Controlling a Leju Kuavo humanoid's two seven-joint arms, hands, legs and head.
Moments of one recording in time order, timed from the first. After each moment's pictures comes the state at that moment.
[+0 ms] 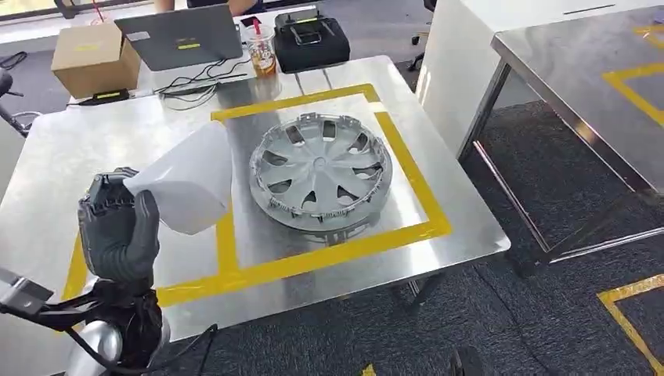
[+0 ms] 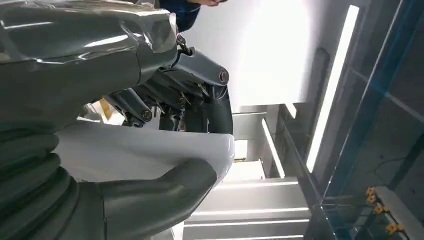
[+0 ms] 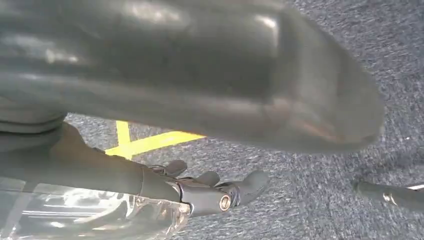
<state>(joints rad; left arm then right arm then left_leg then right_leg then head) -0.05 0.07 -0.43 -1.95 0.20 0.24 -0.45 -0.06 -0.09 0.50 -0.34 -0.42 -0.23 -0.22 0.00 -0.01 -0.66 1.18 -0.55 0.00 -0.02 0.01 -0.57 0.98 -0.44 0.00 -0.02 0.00</state>
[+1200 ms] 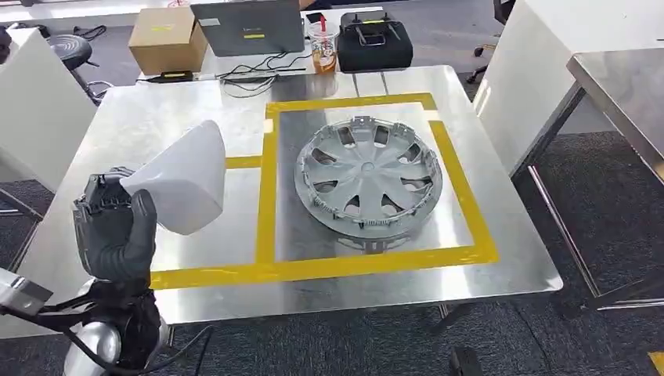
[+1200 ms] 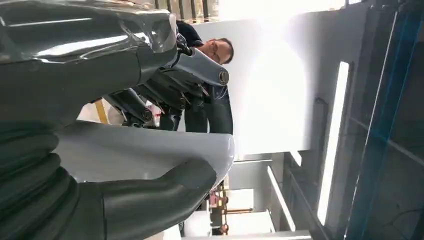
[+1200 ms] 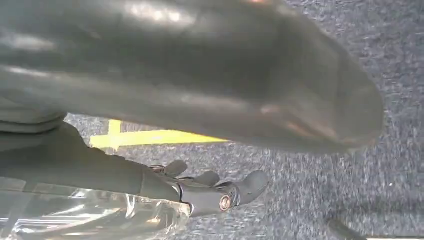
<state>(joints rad) -0.05 0.08 -0.44 -1.95 0.18 0.28 -0.45 -0.06 -0.09 0.50 -0.34 -0.42 -0.23 -0.21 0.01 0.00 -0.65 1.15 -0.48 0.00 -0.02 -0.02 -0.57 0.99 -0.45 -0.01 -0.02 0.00</state>
